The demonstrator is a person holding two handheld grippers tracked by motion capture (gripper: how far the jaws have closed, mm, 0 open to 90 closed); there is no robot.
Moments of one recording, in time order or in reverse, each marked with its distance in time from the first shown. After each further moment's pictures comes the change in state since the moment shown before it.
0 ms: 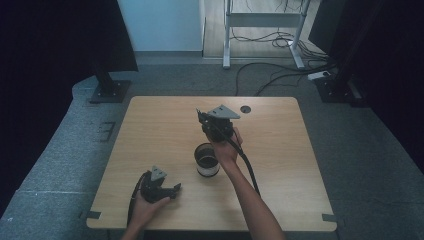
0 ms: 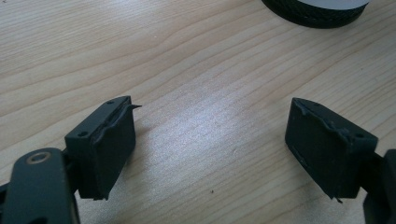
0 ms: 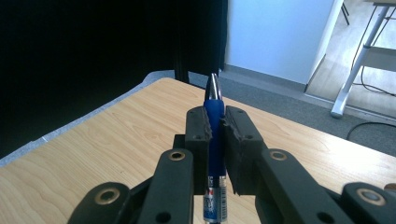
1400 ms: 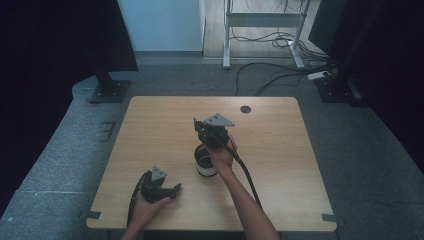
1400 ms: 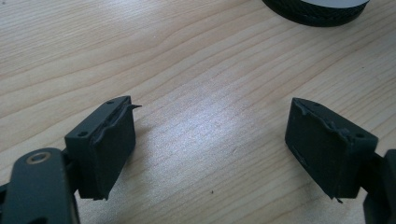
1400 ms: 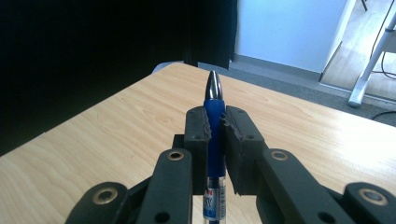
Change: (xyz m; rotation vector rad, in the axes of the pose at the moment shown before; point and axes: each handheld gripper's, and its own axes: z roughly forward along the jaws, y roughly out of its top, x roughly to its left) left arm -0.001 0.000 0.001 0.003 0.005 0.009; right arm 0.008 -0.033 0.014 0.033 0.039 0.022
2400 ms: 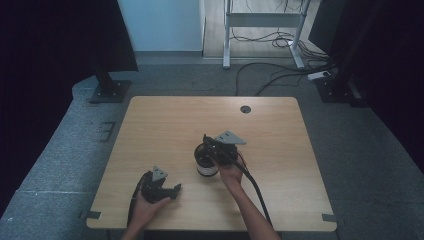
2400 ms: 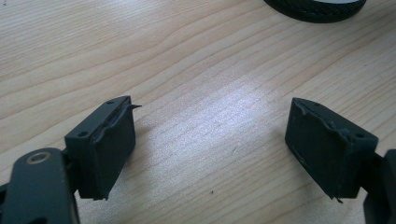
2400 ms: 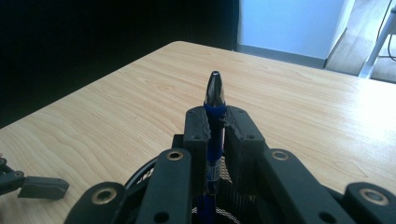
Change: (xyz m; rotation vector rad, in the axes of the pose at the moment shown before) left arm -0.001 0.000 0.000 0.005 0.008 0.007; right arm -0.008 -0.051 -0.027 0.005 0.015 0.039
